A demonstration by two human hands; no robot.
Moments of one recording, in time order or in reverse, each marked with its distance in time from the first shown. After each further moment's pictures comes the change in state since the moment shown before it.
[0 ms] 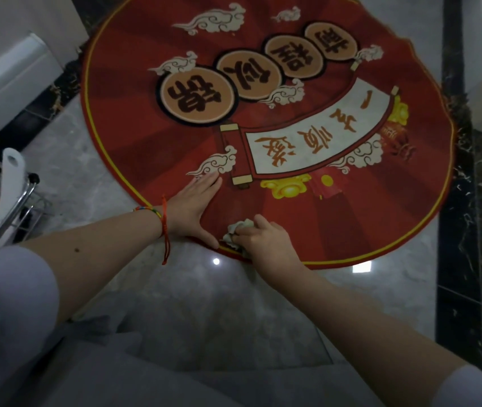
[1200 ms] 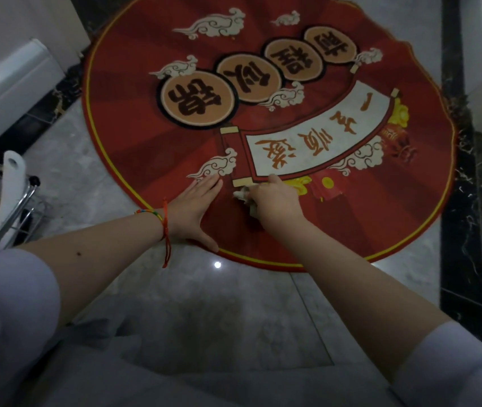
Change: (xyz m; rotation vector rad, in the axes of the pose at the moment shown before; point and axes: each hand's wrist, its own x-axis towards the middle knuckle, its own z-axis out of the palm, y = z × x) left_hand 0.002 -0.002 0.003 -0.005 0.026 0.013; right_hand 0.059 0.031 -0.036 -0.057 -0.093 0.340
